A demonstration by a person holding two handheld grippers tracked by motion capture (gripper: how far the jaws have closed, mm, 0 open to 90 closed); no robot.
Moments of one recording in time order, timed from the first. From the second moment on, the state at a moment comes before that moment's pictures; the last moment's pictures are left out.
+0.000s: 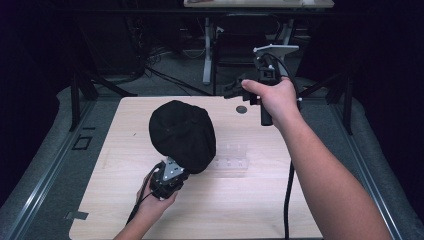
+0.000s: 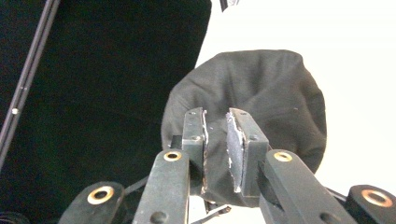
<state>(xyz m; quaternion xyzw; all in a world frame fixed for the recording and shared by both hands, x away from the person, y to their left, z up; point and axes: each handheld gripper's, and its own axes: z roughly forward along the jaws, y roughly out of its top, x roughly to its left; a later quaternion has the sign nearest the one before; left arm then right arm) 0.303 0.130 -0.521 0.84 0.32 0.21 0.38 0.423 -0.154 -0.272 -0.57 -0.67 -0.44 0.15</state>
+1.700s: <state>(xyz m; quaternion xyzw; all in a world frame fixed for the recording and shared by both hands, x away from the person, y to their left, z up) 0.295 0.208 -0.538 0.79 0.42 0.17 0.42 0.336 -0.238 -0.394 -0.55 -0.74 -0.37 -0.07</state>
